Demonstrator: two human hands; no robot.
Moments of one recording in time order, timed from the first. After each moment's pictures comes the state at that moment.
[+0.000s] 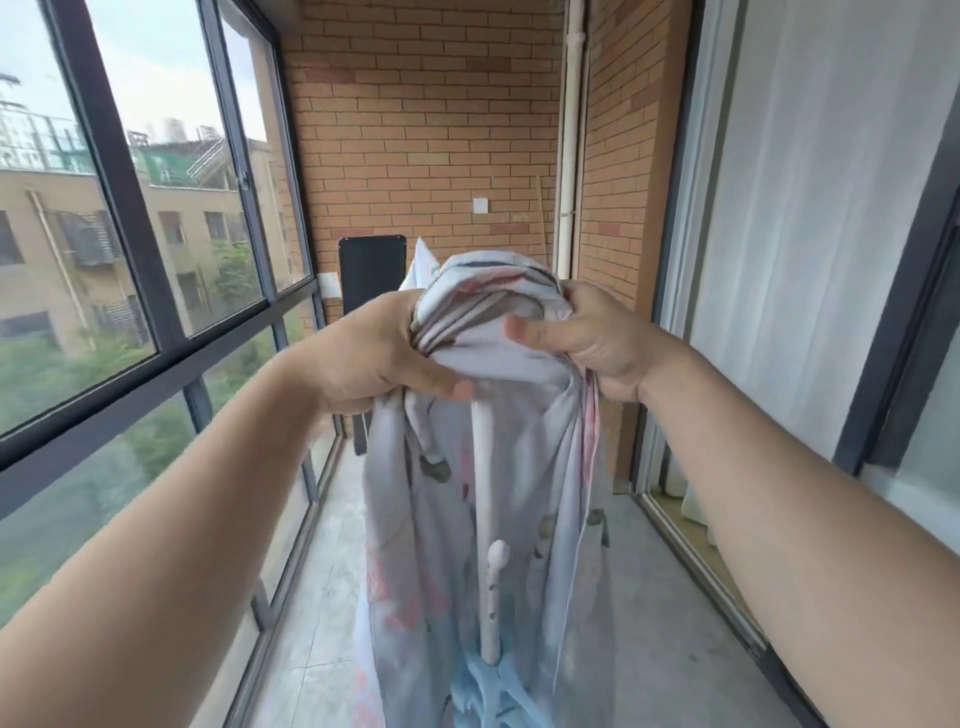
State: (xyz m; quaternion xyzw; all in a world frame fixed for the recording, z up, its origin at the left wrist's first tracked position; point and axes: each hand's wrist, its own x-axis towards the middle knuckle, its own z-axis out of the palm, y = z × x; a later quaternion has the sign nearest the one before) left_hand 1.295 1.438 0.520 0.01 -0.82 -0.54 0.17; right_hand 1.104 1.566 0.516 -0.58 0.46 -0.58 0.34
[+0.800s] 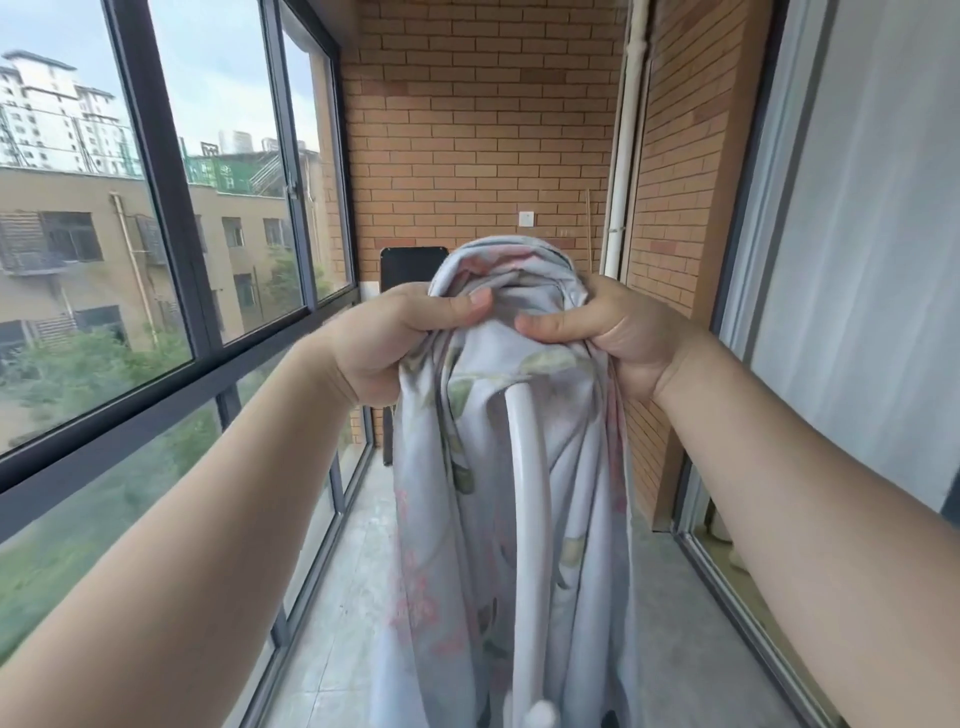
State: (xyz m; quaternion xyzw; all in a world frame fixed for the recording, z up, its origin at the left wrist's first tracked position) left_hand 1.261 1.367 0.541 0.06 -0.69 -0.70 0.18; right_hand 1.071 1.472 0.546 -0.61 0.36 -0.50 0.50
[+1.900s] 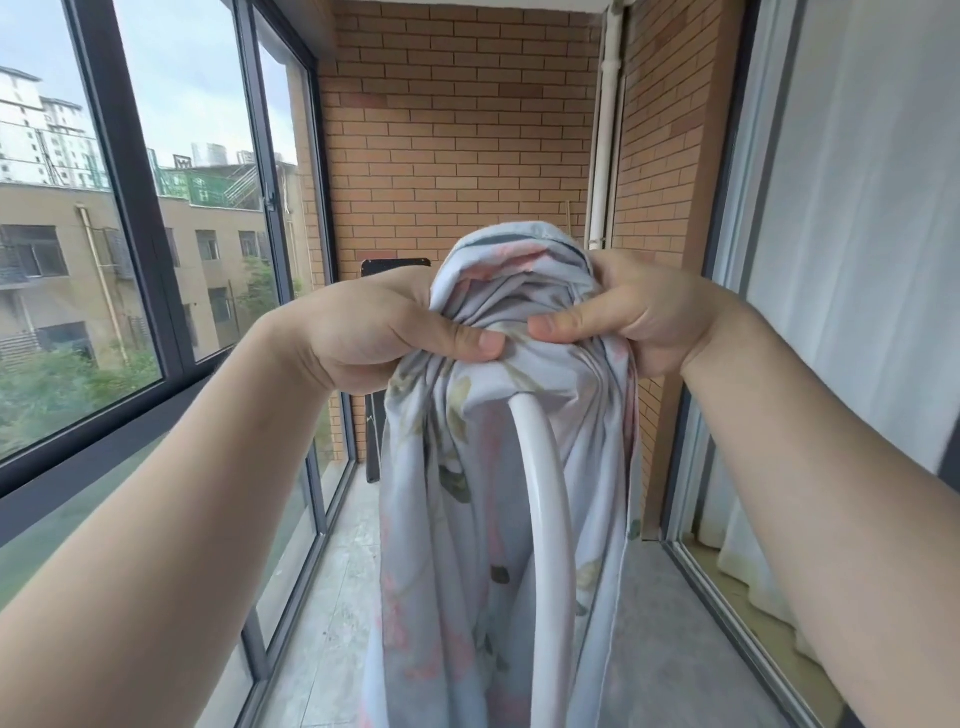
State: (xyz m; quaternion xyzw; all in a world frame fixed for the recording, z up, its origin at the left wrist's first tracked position) left_hand 1.259 1.355 0.570 -0.05 -0.81 -0.58 0.07; right_hand 1.057 1.466 0.572 -0.69 0.36 -0.41 0.48
